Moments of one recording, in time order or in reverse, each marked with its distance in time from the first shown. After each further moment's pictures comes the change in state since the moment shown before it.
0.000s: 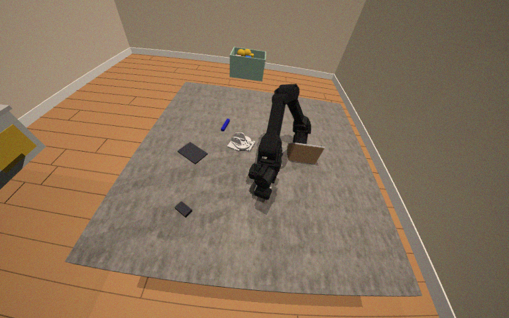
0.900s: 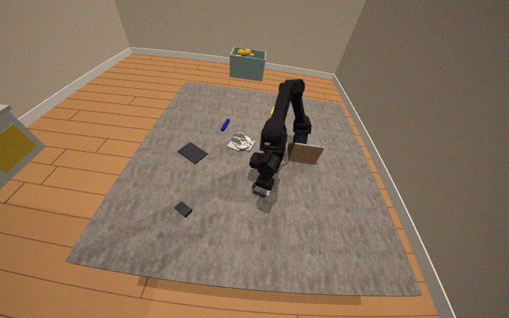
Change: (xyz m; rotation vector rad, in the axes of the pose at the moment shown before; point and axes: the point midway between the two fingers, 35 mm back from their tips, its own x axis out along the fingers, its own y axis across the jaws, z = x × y) arm -0.068 -0.001 0.003 0.000 -0.005 0.010
